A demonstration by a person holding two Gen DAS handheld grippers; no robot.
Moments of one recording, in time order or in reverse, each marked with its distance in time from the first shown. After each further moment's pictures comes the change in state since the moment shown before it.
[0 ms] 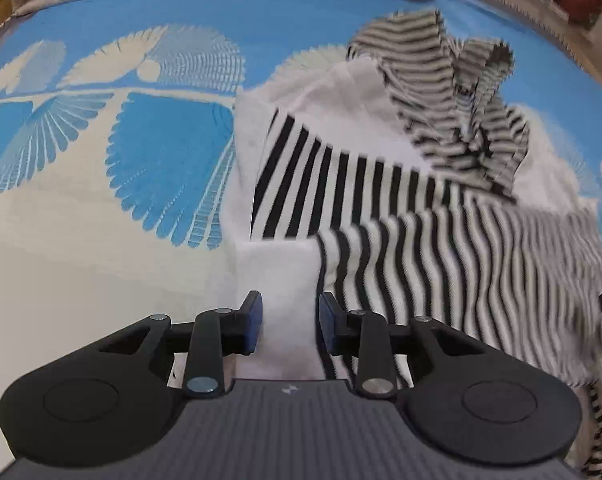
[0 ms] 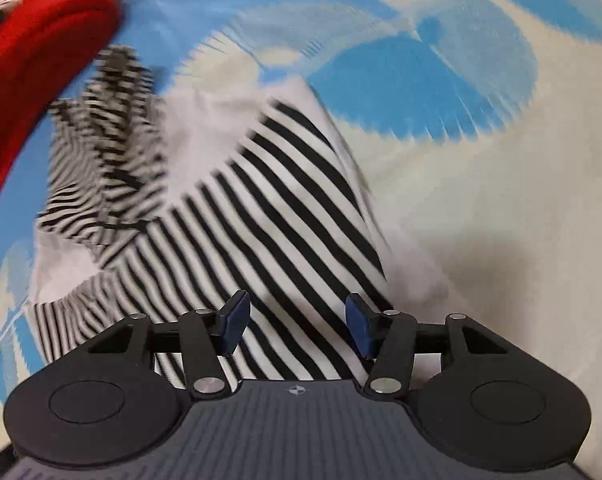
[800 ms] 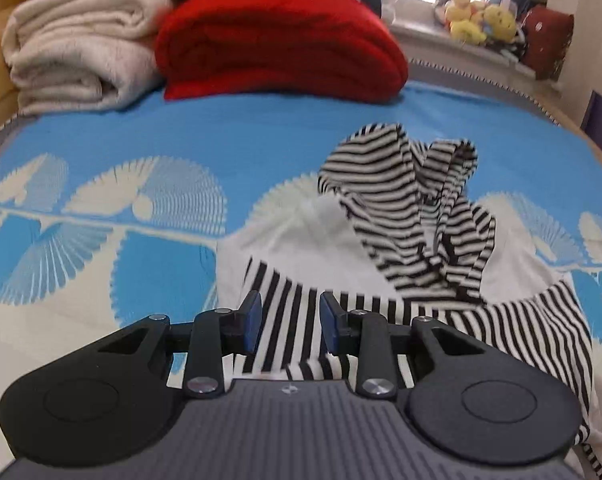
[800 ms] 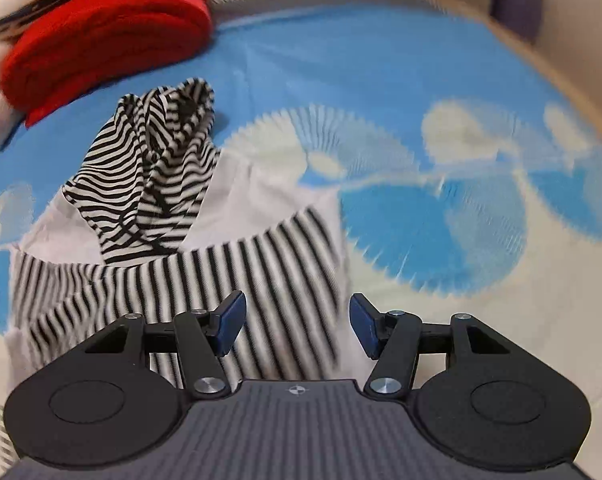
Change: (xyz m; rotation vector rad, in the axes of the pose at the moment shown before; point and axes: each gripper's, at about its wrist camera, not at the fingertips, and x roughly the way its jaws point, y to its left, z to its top) left arm -0.057 -0.028 0.033 0.053 -0.369 0.000; right arm -0.052 0.026 0.013 -0.411 -0.240 -0.135
